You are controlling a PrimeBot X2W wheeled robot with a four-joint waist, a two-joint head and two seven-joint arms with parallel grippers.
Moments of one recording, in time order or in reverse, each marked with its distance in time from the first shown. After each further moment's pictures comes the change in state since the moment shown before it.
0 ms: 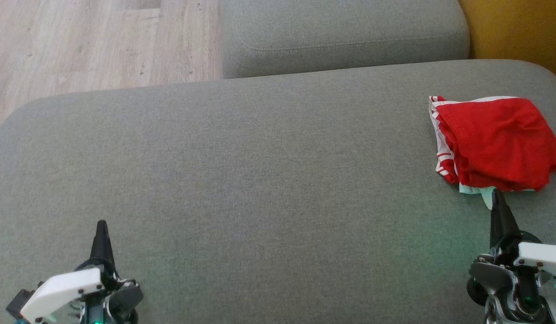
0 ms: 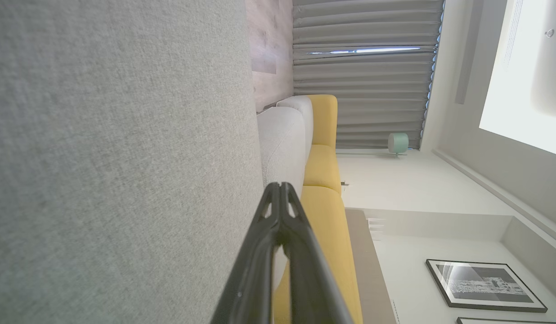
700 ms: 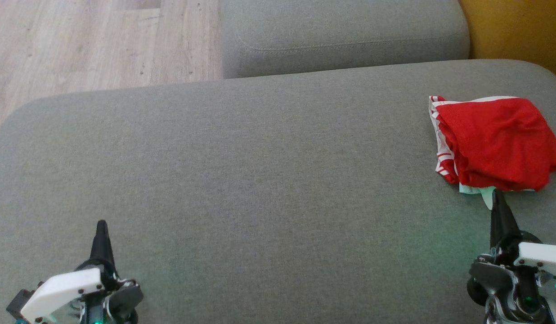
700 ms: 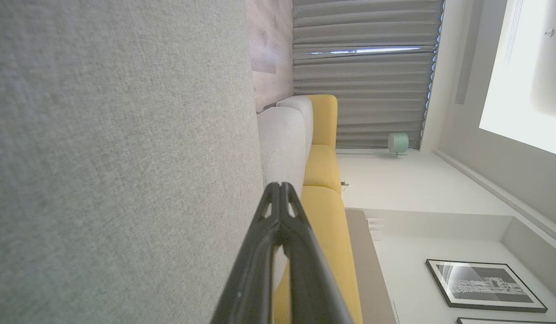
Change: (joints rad) left arm 0.000 0.000 0.000 0.000 0.000 0.000 0.000; right arm 0.000 0.000 -0.001 0.000 0.000 0.000 0.000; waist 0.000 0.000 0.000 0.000
